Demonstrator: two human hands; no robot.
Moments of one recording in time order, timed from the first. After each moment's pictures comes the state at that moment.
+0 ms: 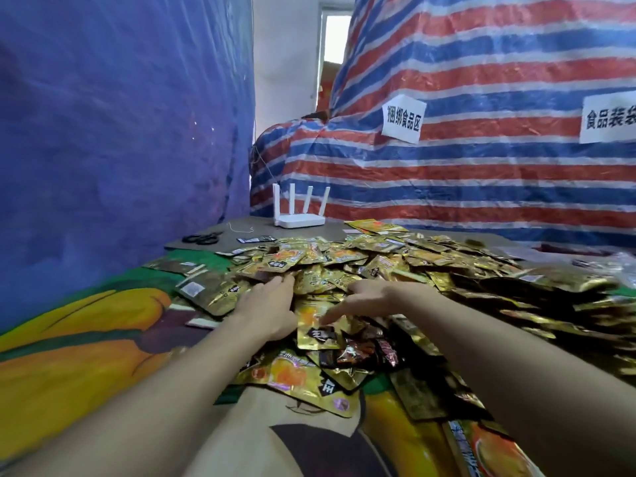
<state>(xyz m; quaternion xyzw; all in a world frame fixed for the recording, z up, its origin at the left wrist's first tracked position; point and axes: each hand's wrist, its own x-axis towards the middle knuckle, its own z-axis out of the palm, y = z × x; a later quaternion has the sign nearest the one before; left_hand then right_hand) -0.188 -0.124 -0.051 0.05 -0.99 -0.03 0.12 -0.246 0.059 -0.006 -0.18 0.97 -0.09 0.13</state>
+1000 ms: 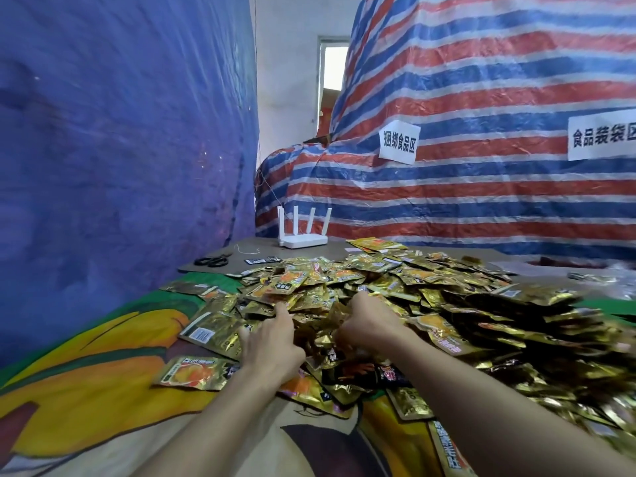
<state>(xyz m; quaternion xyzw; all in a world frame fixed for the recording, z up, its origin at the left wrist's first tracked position) -0.124 -0.096 -0.051 0.13 -0.96 -0.18 0.18 -0.196 0.047 -0.021 -0.13 0.97 -0.19 -0.06</state>
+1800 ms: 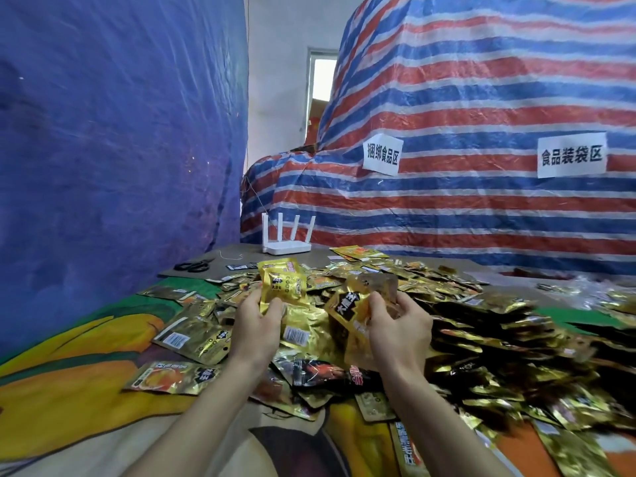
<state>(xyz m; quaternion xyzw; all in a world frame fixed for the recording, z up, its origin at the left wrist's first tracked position) -0.121 -0.076 -0.037 0.03 -0.71 -0.63 0.32 -0.126 0.099 -0.021 -0.04 0.67 -0.68 -0.31</state>
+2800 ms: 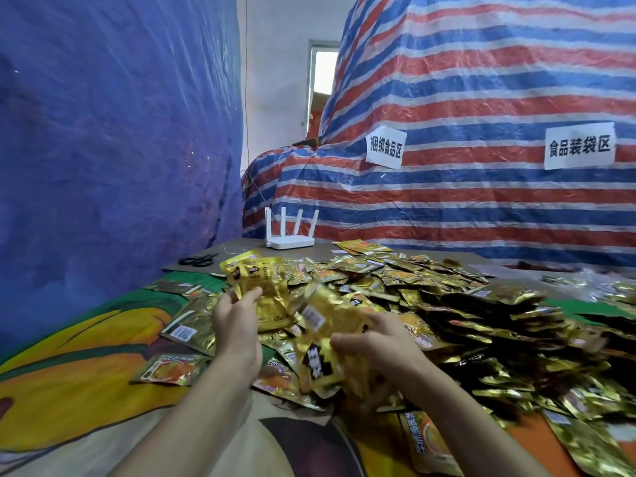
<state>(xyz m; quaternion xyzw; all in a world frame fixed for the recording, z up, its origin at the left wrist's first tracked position) -0.110 -0.087 -0.031 0.12 -0.48 -0.81 0.32 -0.114 0.109 -0.023 -0.20 0.78 -0.60 0.04</state>
